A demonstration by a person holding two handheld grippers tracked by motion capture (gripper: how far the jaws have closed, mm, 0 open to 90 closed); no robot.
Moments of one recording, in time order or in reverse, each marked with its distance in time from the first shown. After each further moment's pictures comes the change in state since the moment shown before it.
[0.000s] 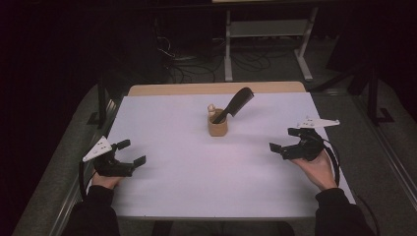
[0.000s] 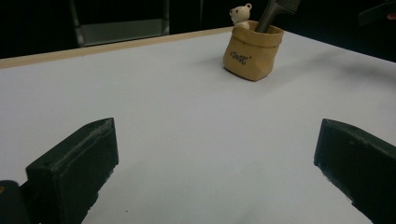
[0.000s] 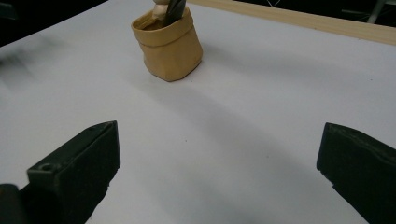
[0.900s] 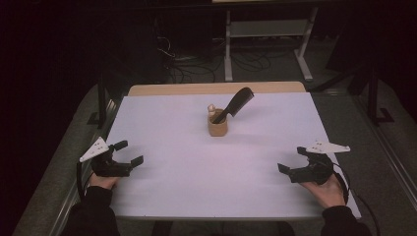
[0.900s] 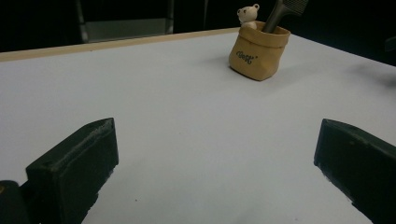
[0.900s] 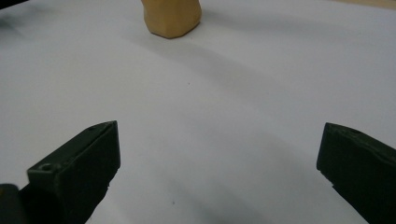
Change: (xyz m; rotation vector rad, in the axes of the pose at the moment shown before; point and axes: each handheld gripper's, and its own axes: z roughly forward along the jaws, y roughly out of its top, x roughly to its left) left arm 0.005 -0.004 -0.004 -0.003 0.010 -0.032; right arm 0.014 -0.055 -0.026 0.015 -0.052 -0.013
